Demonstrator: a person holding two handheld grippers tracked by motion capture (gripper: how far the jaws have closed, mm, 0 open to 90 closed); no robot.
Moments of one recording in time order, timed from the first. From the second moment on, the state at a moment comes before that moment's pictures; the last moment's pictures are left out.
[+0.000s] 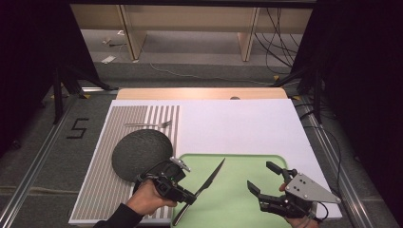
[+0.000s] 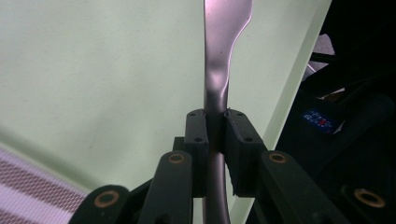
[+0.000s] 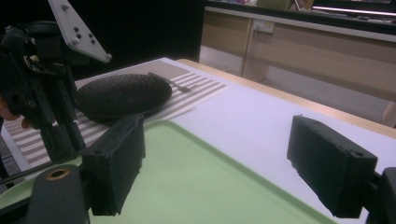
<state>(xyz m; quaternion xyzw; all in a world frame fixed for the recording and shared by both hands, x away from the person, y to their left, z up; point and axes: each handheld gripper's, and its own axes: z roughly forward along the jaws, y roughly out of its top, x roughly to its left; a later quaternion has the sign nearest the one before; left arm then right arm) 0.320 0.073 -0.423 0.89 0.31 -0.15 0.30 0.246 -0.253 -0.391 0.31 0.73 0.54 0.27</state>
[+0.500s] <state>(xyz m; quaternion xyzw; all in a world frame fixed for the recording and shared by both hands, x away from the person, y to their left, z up) 0.326 0.051 -0.440 0.90 0.33 -0.15 0.24 0.246 -0.253 -0.391 0.31 0.73 0.54 0.27</state>
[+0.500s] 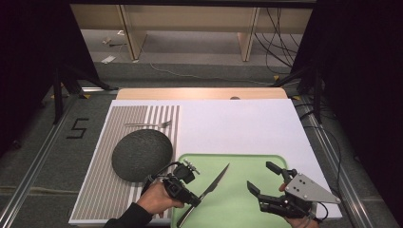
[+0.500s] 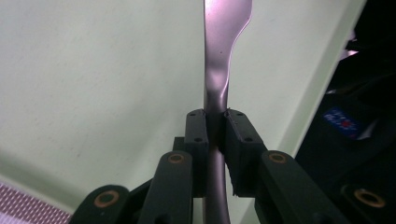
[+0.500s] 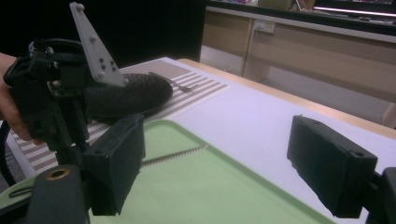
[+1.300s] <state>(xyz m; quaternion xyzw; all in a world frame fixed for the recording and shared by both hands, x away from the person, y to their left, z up) 0.329 0.041 -0.459 0.92 0.33 -0.13 0.19 0.245 -0.252 -0.391 0.30 0.74 0.54 0.27</state>
